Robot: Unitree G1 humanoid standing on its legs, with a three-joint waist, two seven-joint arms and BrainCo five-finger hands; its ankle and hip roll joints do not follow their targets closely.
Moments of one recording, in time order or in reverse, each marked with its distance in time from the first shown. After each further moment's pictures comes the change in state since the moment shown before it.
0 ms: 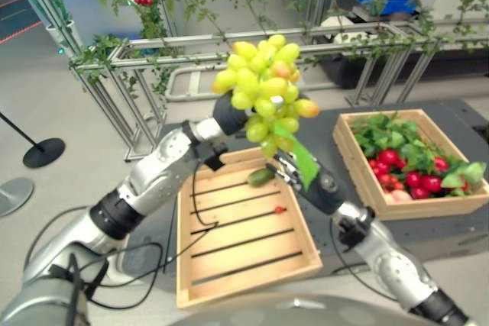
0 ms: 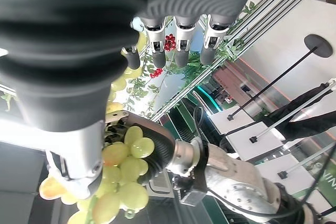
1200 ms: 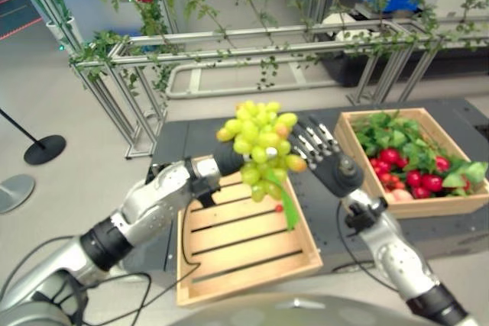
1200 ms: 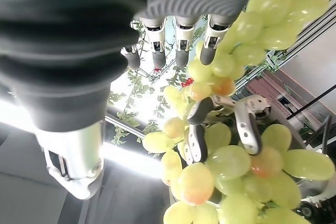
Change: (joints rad) left arm 0.179 0.089 -0.082 0.000 -0.003 0.092 -0.110; right arm -0.024 0.023 -0.091 -0.001 0.015 -0.080 -0.040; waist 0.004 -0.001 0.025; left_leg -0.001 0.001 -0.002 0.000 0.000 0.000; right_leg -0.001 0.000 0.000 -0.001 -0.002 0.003
